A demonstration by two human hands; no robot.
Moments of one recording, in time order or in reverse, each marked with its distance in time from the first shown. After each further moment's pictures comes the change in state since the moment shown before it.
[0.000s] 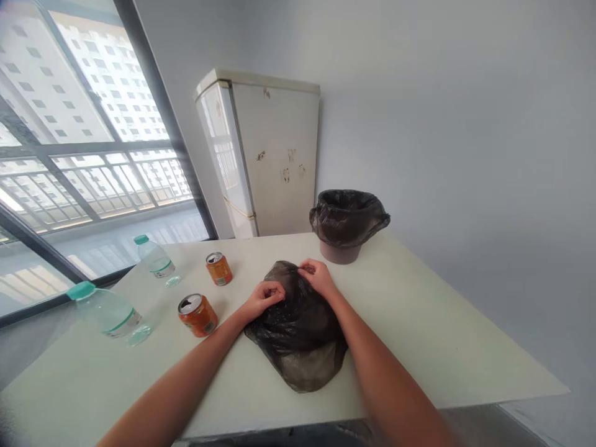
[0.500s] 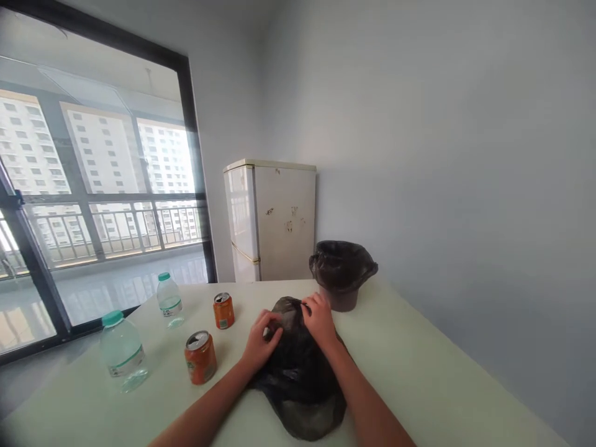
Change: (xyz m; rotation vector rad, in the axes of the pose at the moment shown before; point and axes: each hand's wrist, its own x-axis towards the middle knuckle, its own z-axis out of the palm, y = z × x) left_hand -0.018 0.022 0.017 0.480 0.502 0.317; right_hand -0.016 -0.059 0.008 -0.435 0.249 -0.321
